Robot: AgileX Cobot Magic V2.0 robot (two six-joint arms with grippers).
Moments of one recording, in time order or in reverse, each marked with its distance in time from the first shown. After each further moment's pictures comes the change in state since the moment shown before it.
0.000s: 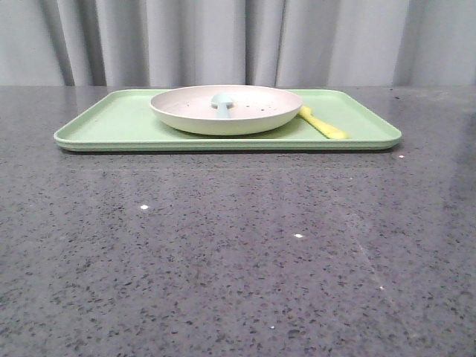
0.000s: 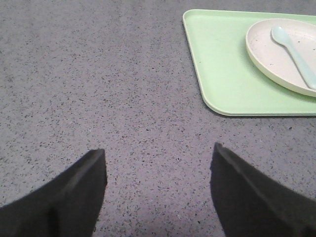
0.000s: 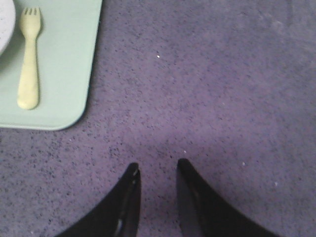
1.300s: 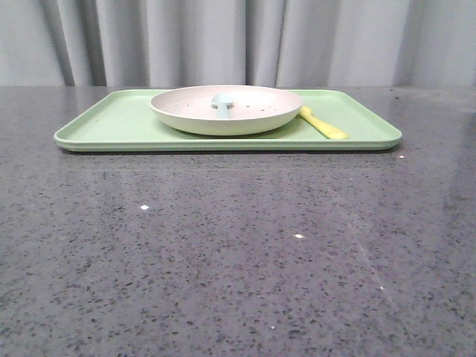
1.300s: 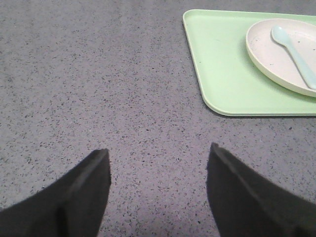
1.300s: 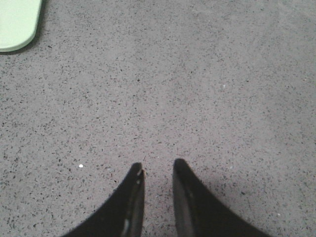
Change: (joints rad) left arm 0.000 0.000 0.000 0.000 0.000 0.000; right arm 0.000 -0.579 0.378 -0.030 0.124 0.040
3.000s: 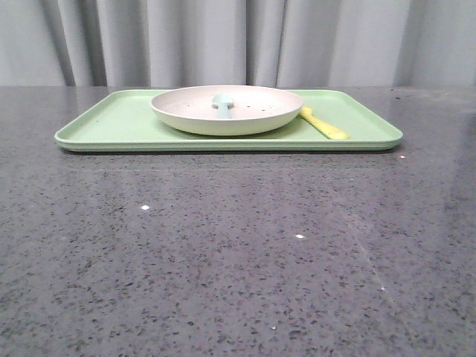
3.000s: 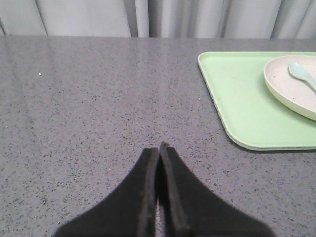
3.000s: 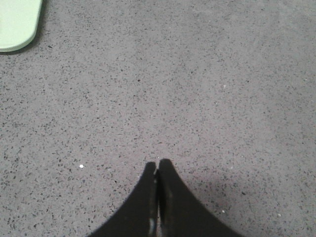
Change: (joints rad) left arm 0.000 -0.086 0.255 0.073 -0.412 0.000; right arm 0.000 0.000 0.000 0.000 0.000 0.001
